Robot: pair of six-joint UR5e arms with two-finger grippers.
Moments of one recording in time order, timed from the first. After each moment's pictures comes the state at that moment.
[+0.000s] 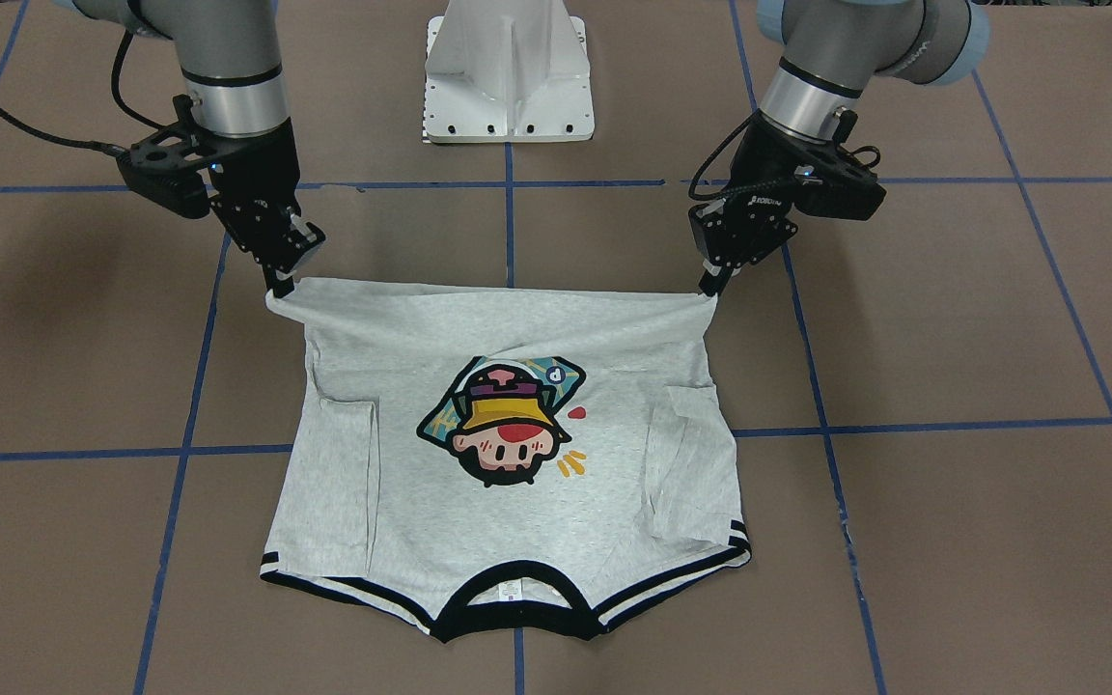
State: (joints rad) left arm -0.70 -1.93 -1.94 -1.99 -1.73 -1.48; right arm 0.67 -1.09 2.01 -1.74 1.61 1.70
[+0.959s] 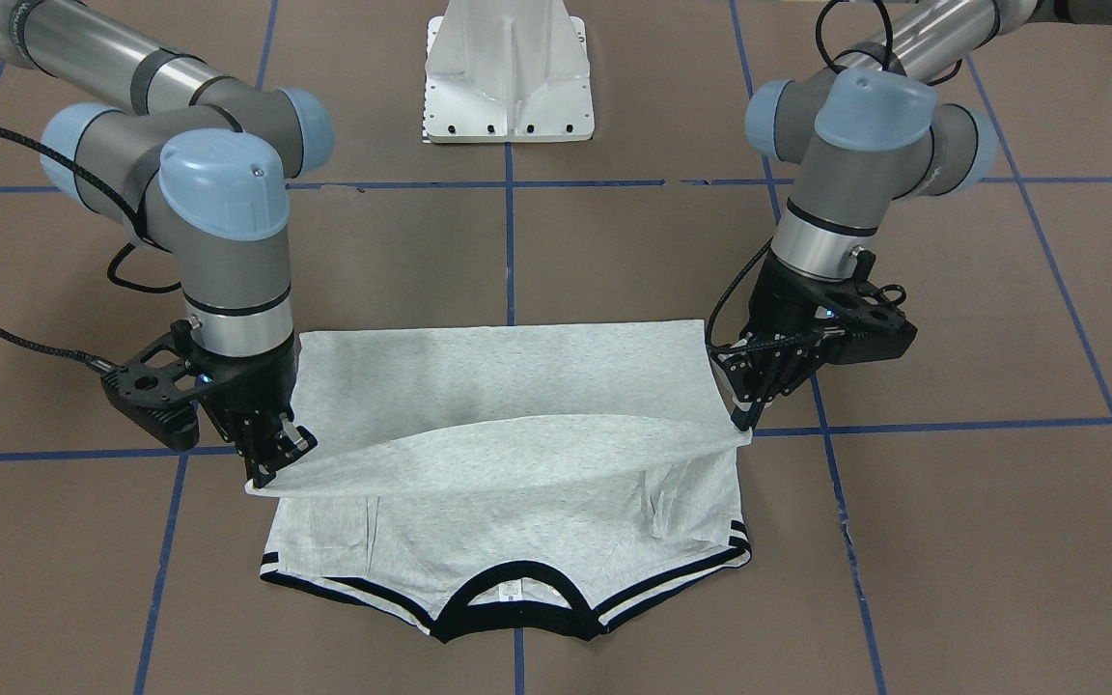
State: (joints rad) left arm -0.81 -2.10 -1.59 -2.11 -1.73 -1.38; right arm 0.81 -0.88 1.50 -1.49 1.62 1.62
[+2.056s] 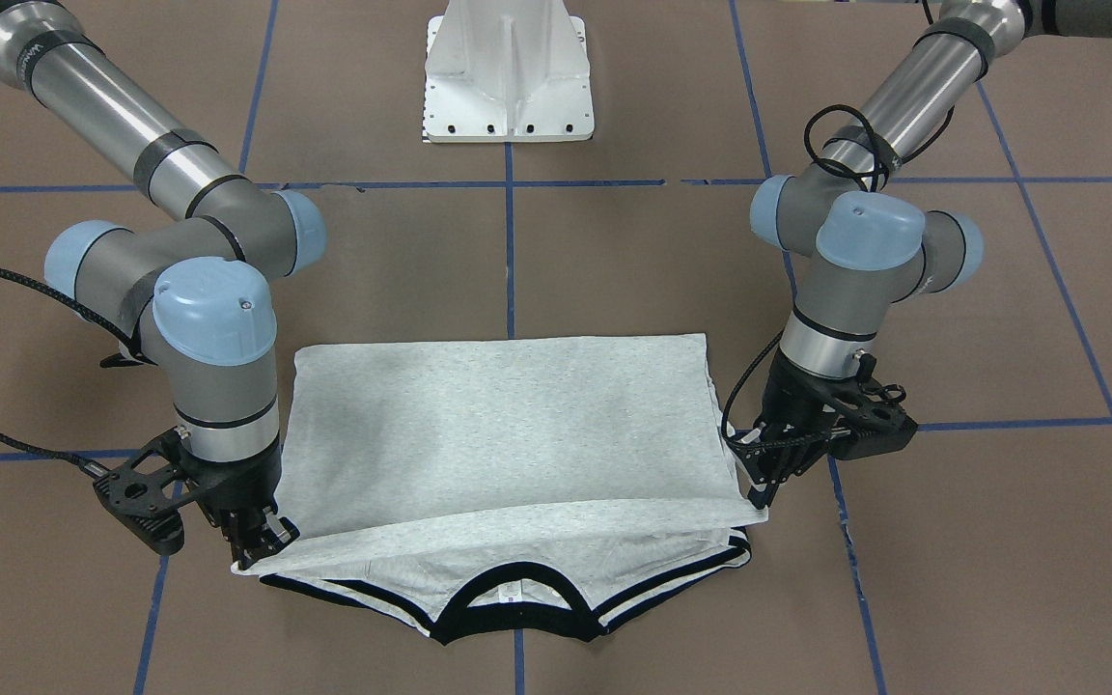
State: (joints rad) left arm -0.82 -2.16 -1.32 -2.31 -1.69 -1.37; right arm 0.84 -0.82 1.25 -1.30 1.62 1.61
